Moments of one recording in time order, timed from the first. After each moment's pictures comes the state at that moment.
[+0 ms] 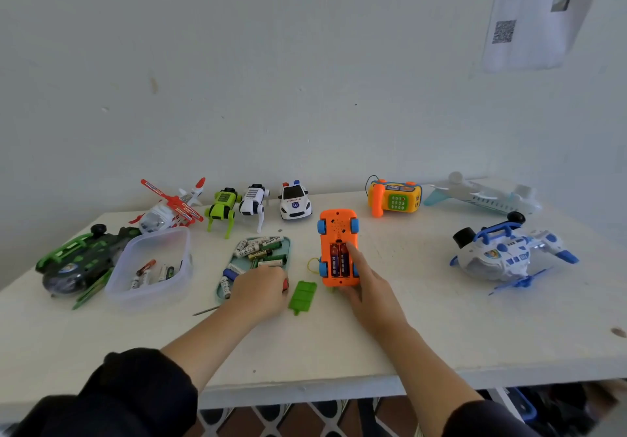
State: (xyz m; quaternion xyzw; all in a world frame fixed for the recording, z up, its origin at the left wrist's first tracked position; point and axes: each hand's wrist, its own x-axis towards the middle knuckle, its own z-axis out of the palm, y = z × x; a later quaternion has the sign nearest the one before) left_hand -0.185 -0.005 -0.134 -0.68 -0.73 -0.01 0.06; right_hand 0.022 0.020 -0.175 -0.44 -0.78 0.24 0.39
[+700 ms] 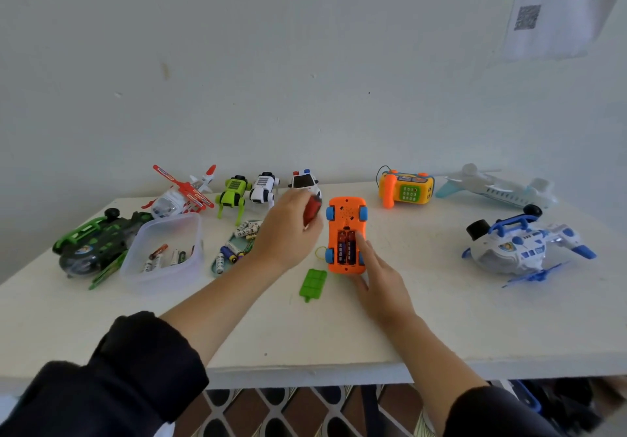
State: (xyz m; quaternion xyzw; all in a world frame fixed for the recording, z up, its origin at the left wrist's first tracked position) left_hand -0.150 -0.017 -0.057 -0.71 -0.58 -0.40 0.04; right_hand 0.015 0.020 -0.179 -0.42 -0.80 0.11 0.42
